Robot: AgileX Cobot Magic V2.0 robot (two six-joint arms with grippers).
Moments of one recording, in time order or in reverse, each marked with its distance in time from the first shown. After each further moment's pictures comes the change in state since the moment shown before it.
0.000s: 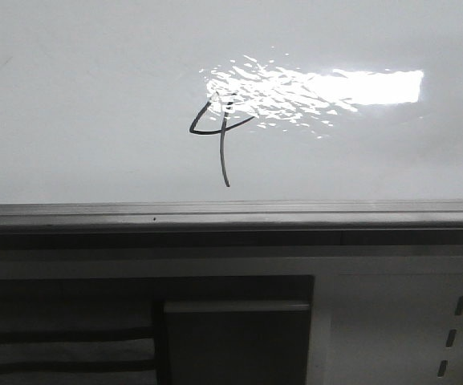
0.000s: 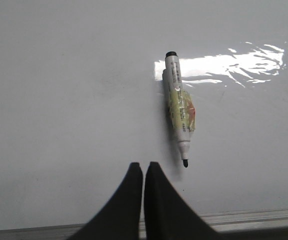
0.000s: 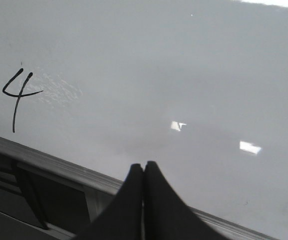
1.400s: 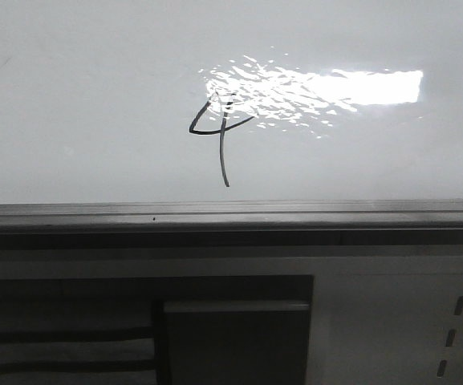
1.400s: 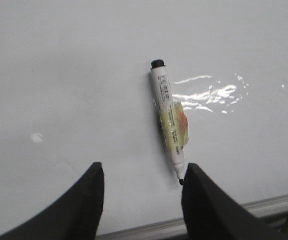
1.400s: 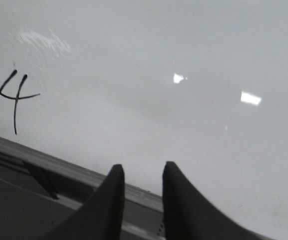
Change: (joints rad) left arm -0.069 0.554 -0.627 0.080 0.467 0.018; right arm 0.000 0.233 -0.305 0.028 0.221 -0.005
